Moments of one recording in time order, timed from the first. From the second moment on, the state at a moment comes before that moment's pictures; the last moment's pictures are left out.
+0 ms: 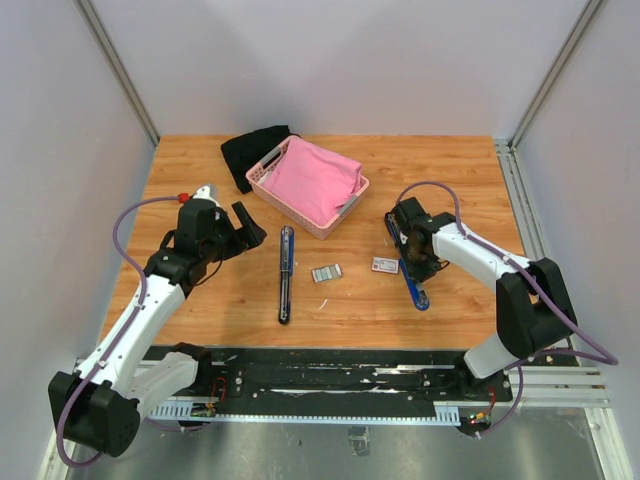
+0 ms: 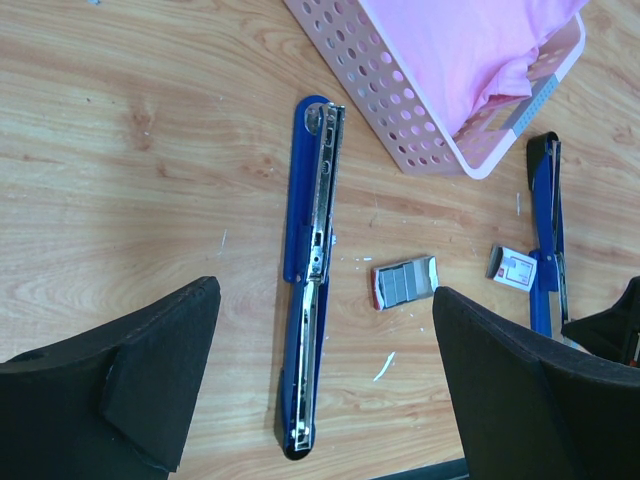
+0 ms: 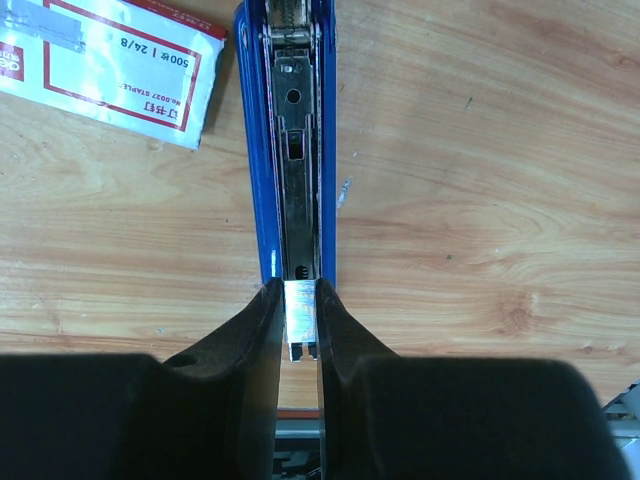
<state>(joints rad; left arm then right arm) -0.27 0.96 0.80 -0.45 -0.01 -0.64 0.44 1.53 1.00 -0.83 0.17 0.16</state>
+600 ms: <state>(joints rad) -0.27 0.96 0.80 -0.45 -0.01 -0.64 0.44 1.54 0.99 -0.83 0.17 0.14</state>
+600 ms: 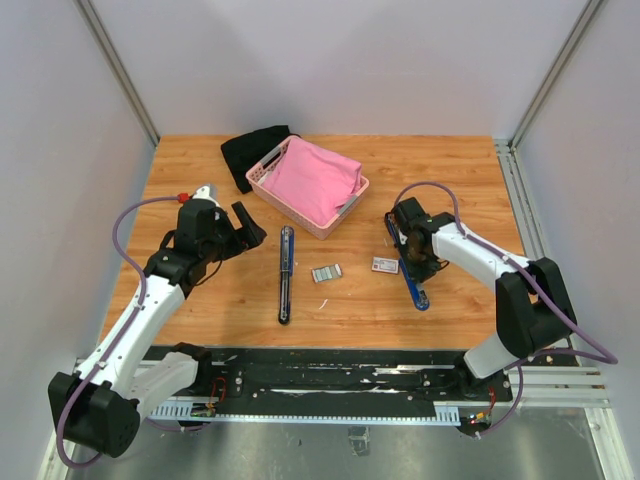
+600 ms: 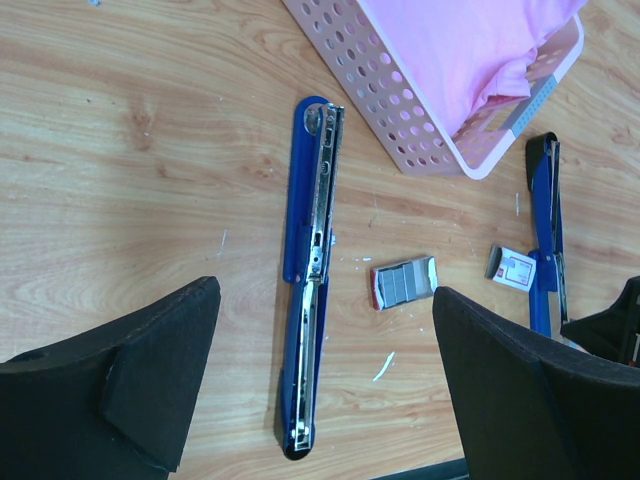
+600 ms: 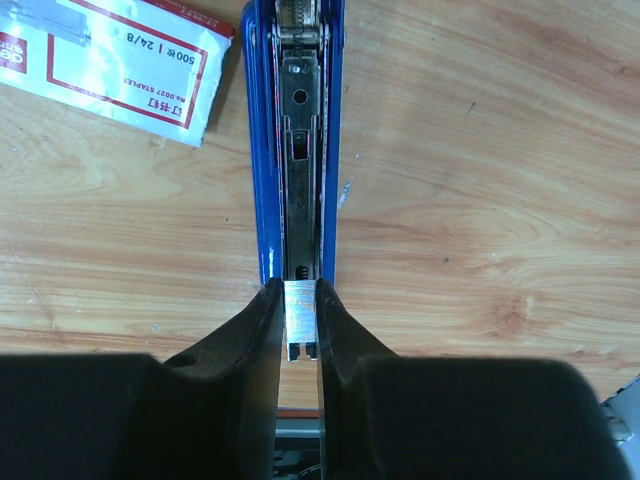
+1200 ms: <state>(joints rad) -0.27 0.96 0.80 -0.45 -0.01 -0.64 0.44 1.56 1.02 -0.84 0.15 0.12</state>
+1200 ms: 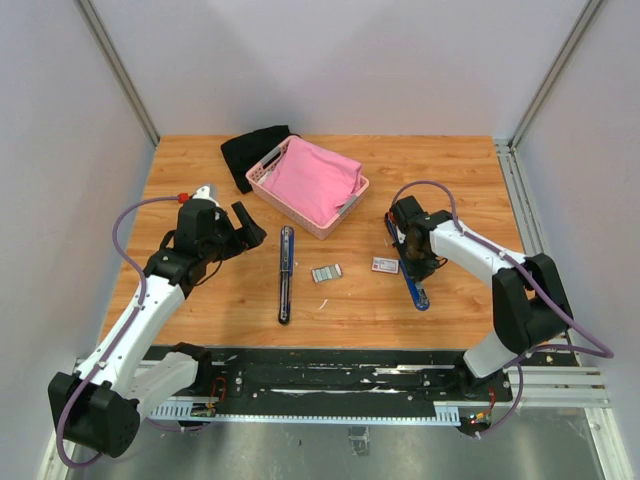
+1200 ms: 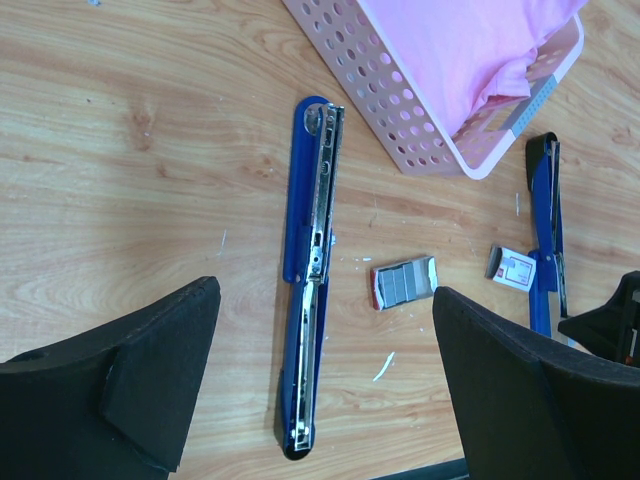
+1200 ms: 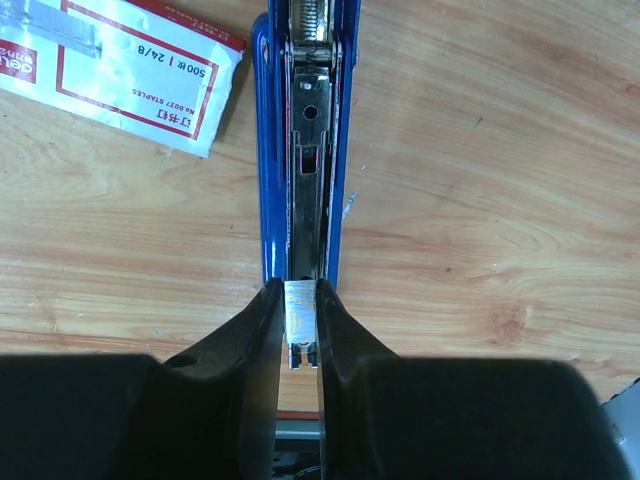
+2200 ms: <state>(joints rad) -0.27 0.96 0.80 -0.45 -0.01 -0.64 0.44 1.57 1.05 -0.84 0.14 0.09</state>
